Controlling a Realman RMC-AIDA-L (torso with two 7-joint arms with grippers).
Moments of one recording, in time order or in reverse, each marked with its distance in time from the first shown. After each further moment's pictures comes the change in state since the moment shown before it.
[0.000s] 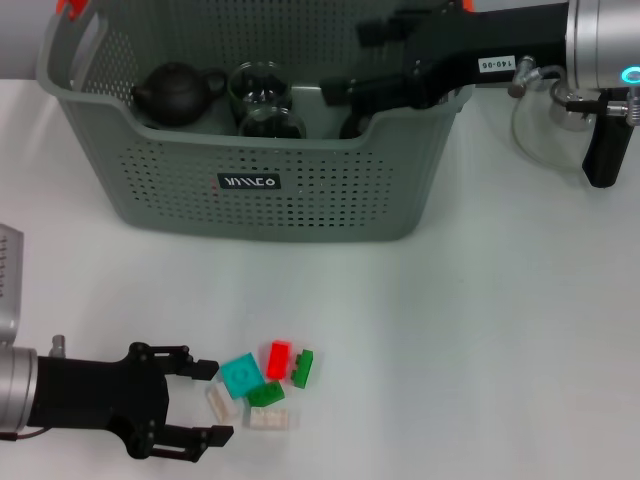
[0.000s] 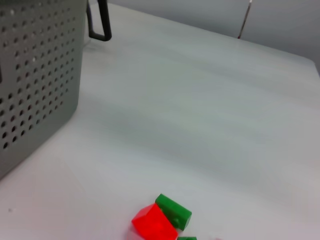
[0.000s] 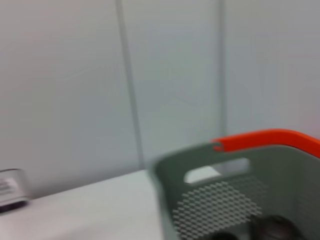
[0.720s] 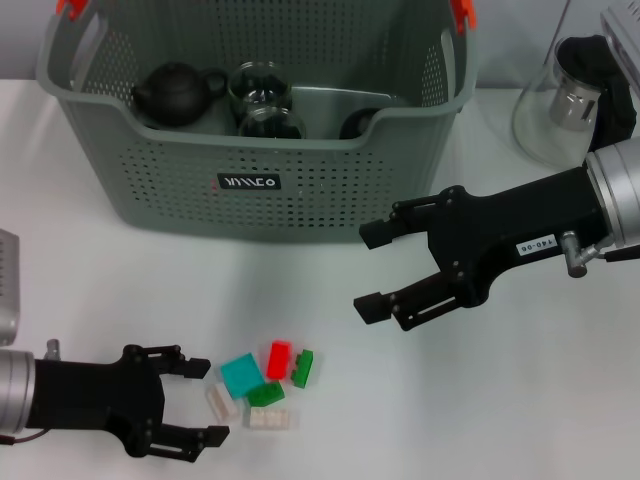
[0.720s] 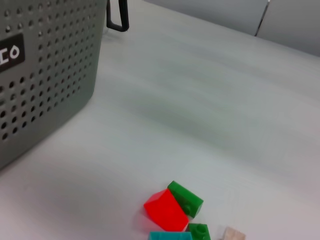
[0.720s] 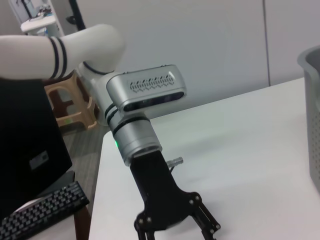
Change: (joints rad) left arm 0.010 -0.002 -0.006 -0.006 0.006 -0.031 -0.029; right arm -0.077 0.005 -0.012 0.043 -0.067 -0.364 -0.065
